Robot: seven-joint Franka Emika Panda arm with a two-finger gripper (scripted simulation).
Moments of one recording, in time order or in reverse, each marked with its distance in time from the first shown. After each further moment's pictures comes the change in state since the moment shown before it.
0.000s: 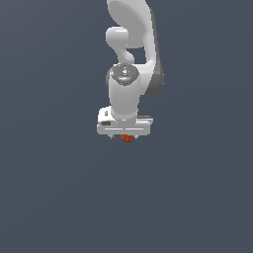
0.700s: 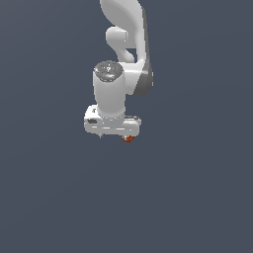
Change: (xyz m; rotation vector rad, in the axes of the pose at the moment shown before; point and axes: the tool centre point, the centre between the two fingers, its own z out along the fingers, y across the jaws) arm 0.003 0.044 -0.006 -0.018 0.017 0.069
